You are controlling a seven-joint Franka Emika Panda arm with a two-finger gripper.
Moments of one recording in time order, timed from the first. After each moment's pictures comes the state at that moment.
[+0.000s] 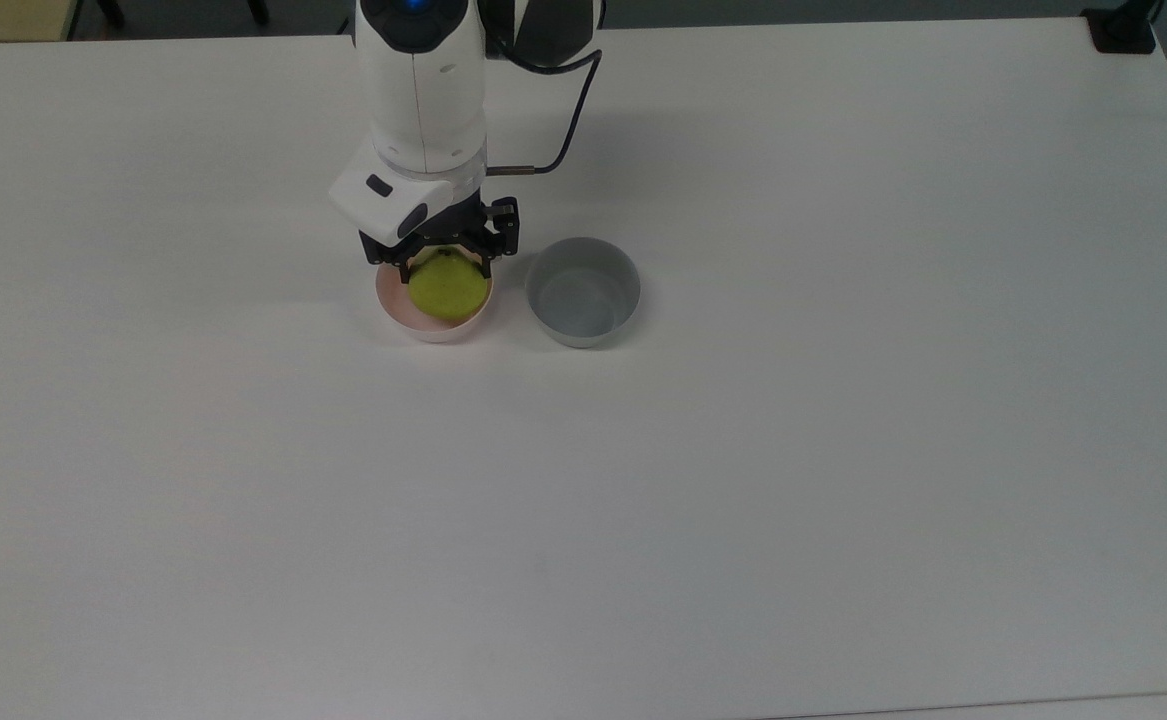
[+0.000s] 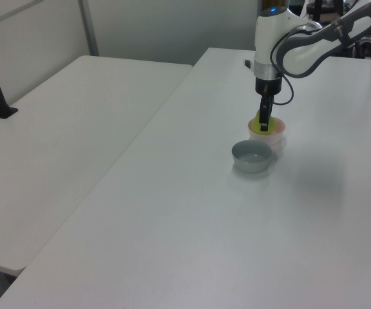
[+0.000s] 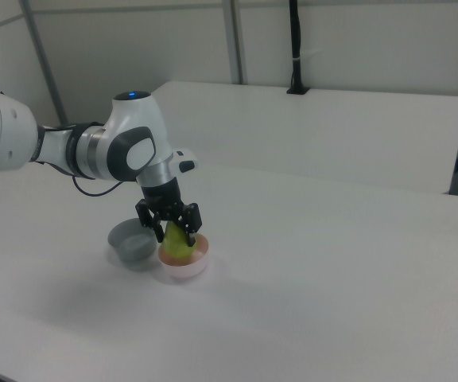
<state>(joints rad) 0.00 0.24 -0.01 -1.95 -0.09 2.21 -0.11</state>
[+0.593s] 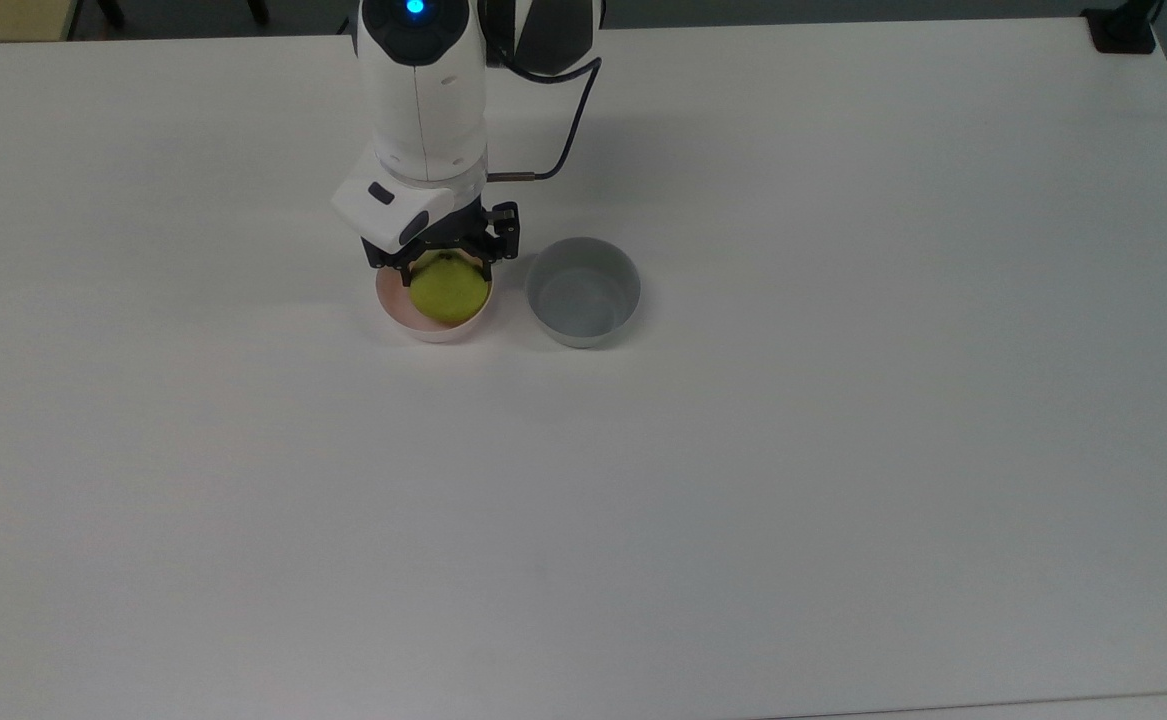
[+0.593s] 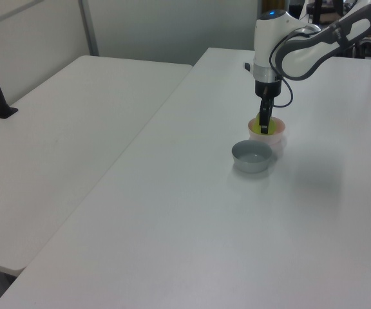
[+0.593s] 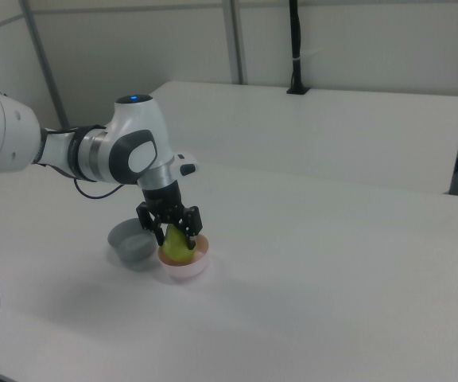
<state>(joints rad) 0.00 0.25 -0.01 -1.95 -0.09 2.21 -0.11</state>
